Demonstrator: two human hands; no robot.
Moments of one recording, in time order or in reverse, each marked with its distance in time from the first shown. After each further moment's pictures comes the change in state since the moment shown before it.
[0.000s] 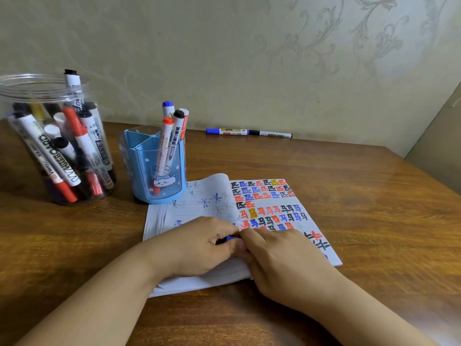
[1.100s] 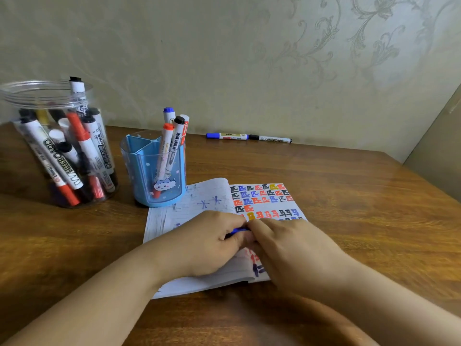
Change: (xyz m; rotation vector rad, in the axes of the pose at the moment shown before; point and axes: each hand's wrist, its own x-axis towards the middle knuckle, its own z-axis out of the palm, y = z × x) left_hand 0.003 0.025 -0.004 0.089 0.105 0.016; right_hand 0.007 0.014 -0.021 -0.084 -0.115 -0.043
